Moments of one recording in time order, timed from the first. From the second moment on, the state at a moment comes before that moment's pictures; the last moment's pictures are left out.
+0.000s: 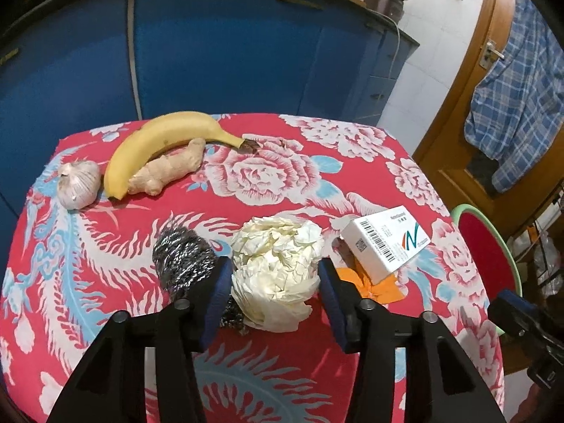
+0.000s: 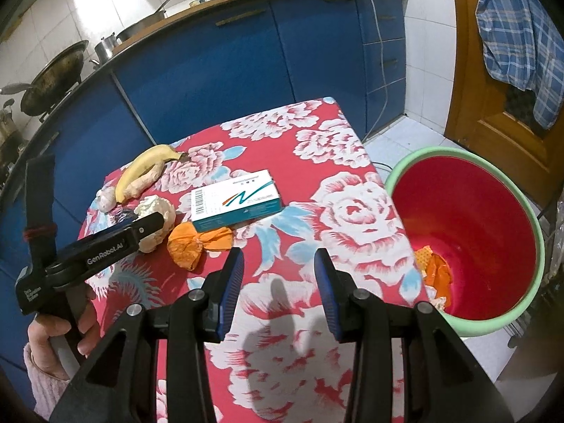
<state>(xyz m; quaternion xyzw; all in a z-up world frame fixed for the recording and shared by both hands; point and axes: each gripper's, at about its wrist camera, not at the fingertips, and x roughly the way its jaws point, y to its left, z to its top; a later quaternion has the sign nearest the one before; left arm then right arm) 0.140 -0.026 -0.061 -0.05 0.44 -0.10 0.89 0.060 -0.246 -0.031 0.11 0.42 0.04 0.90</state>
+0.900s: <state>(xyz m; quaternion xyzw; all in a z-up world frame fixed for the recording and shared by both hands) 0.102 0.019 -0.024 -0.12 0.40 -0.12 0.90 0.087 -0.165 -0.051 0.10 0.44 0.08 0.89</state>
